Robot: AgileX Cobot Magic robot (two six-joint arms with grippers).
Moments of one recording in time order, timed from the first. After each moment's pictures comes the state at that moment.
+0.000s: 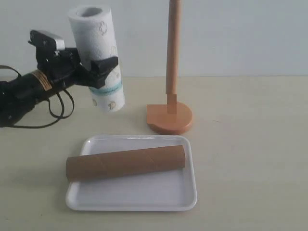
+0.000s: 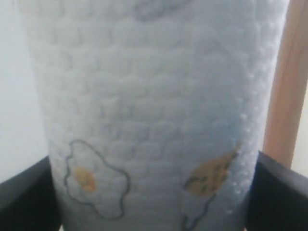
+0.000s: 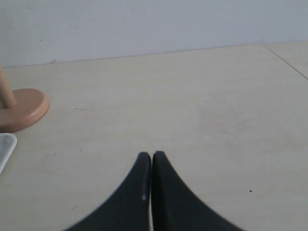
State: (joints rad) left arm -0.16 2.03 -1.02 0.61 -1.05 -0.33; right arm -0.05 0.00 0.00 0.10 0.33 -0.02
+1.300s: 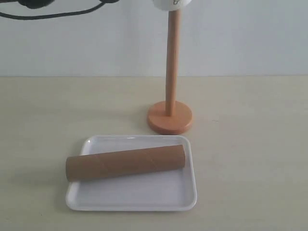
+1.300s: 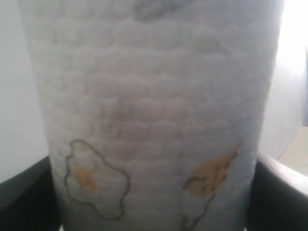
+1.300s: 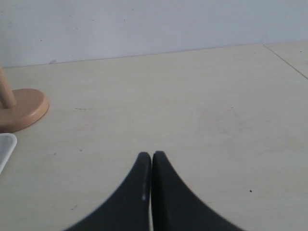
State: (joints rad) left arm -0.46 1.85 -1.61 0.78 -0.64 -0.67; right arm -0.05 0.00 0.00 0.10 0.33 -0.02
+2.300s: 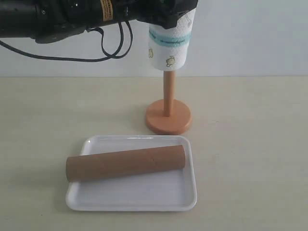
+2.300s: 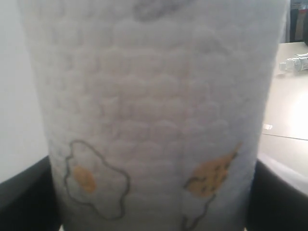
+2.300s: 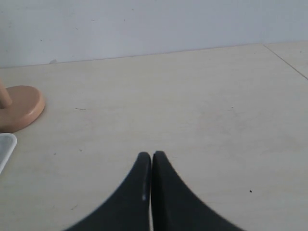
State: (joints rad) left arm -0.48 1.89 -1.47 1.02 -0.58 -0.77; right arm -0.05 0.00 0.00 0.10 0.33 -0.02
